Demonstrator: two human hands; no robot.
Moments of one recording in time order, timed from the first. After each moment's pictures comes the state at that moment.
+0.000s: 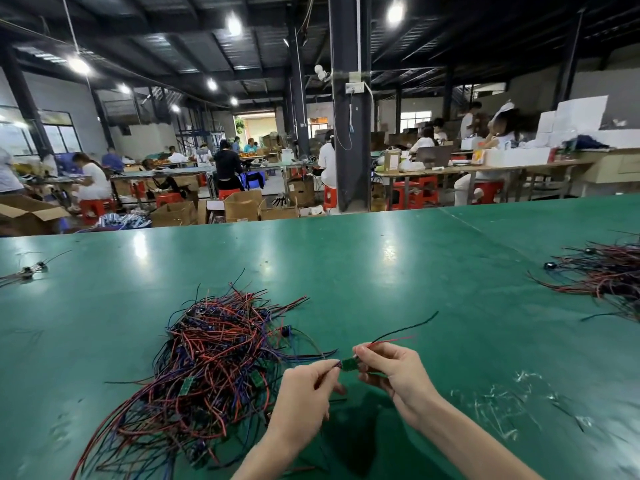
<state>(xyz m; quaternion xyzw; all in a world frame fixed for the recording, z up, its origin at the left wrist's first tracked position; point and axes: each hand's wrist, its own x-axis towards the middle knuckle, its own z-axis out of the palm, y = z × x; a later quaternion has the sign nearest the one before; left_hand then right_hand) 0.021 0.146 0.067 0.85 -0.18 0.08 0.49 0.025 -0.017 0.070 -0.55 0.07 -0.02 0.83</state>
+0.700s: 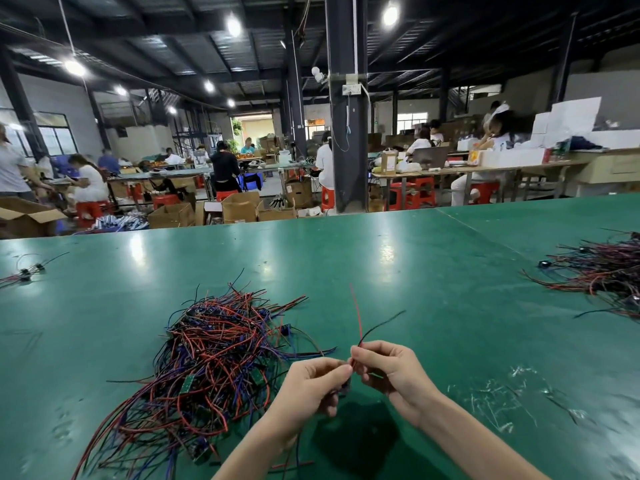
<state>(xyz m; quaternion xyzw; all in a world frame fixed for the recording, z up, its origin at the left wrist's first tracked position) 0.018 0.143 0.085 0.69 -0.12 -0.15 0.69 0.017 -0.015 0.076 -0.55 0.05 0.02 0.84</state>
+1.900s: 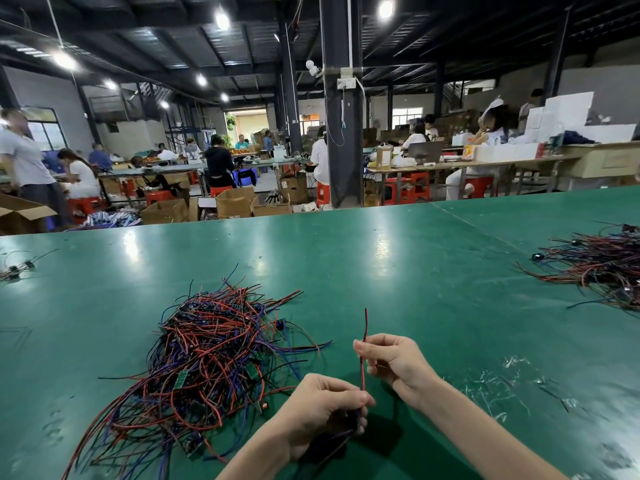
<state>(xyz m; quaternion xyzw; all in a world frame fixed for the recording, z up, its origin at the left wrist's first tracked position) 0.000 0.134 0.083 0.64 -0.09 -0.30 0.70 0.034 -0.030 0.064 -0.56 0.09 0.00 0.83</state>
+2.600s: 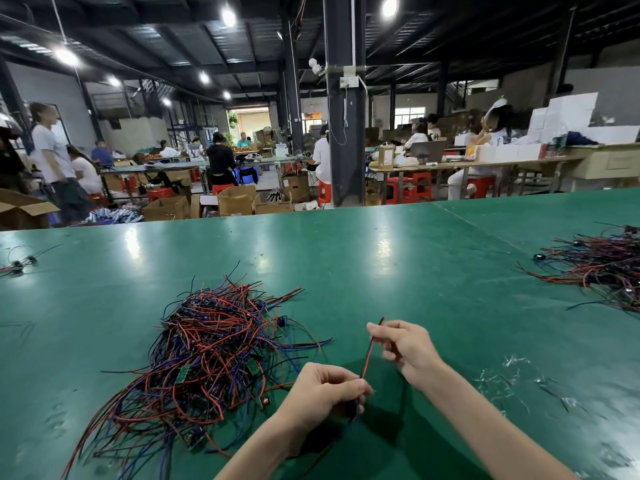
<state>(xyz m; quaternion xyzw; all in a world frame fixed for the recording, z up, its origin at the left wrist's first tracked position) 0.003 0.132 0.076 0.69 -0.13 -0.21 0.68 0.054 -0.045 0.066 -0.56 0.15 -0.07 0.81</state>
